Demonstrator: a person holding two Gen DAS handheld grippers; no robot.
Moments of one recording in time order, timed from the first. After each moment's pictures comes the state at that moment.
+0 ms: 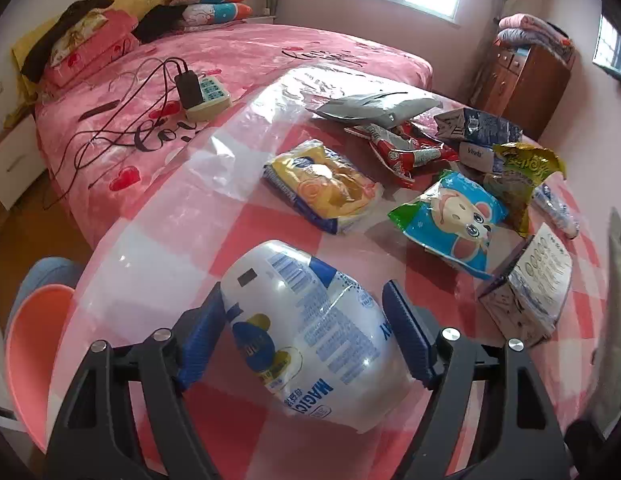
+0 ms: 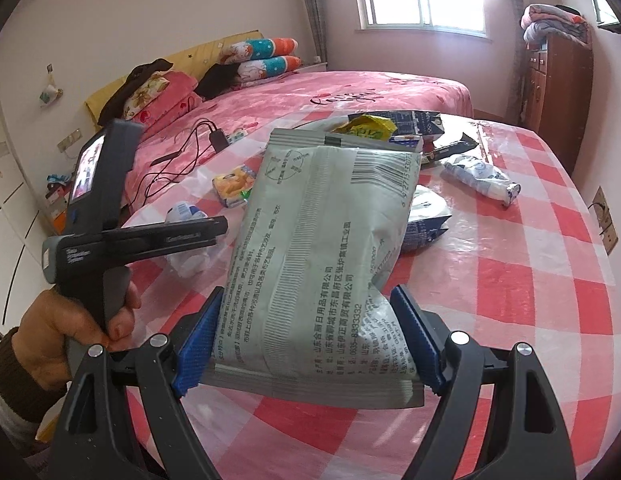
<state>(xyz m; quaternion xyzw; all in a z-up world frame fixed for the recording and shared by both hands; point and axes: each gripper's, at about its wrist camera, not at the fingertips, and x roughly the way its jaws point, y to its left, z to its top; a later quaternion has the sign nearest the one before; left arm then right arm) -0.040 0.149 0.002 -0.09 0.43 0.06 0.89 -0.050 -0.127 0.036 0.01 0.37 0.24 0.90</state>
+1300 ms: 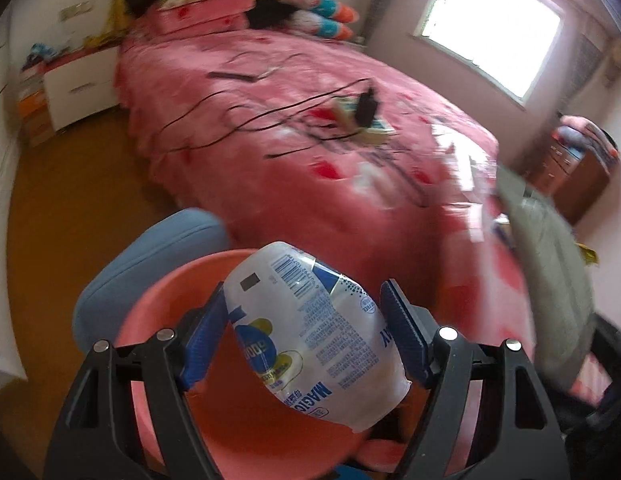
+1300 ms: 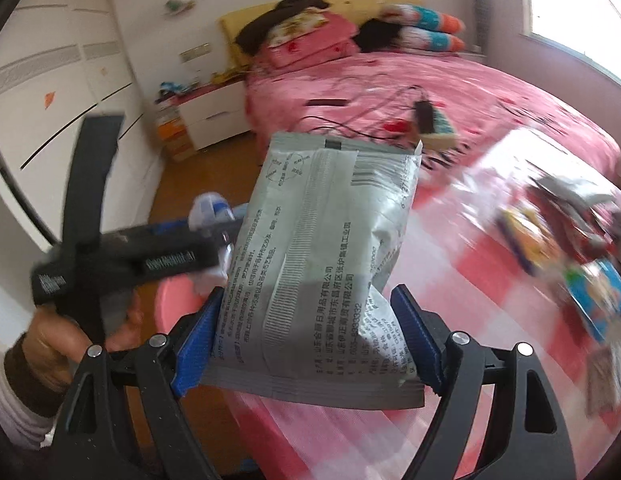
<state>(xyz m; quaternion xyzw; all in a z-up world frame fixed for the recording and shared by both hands) -0.166 0.380 -0.007 -0.22 0.38 0.16 0.88 -0.070 0.145 0.045 -0.11 0.38 0.47 0.79</state>
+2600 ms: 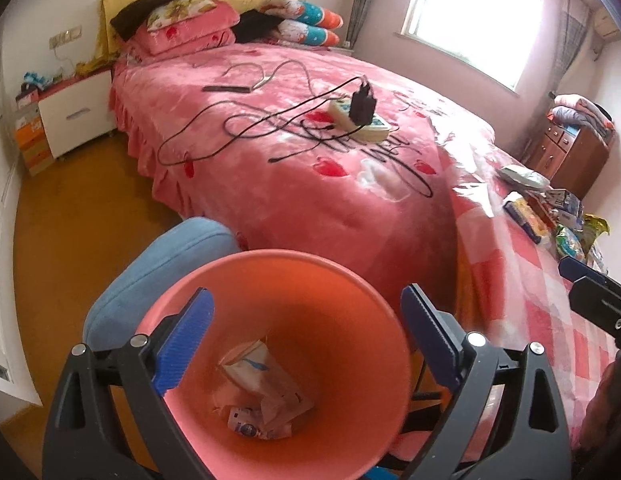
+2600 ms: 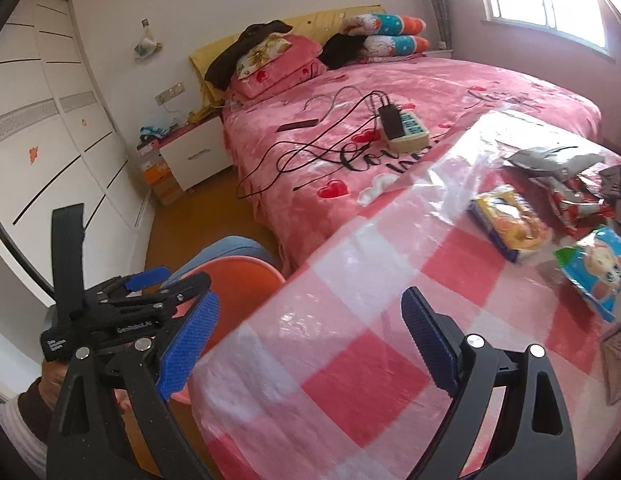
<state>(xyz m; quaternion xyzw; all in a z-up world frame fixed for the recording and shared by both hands) -0.171 0.364 -0.007 -0.16 0.36 0.15 0.90 -0.042 0.090 0.033 -0.02 0.37 0.43 0.82</state>
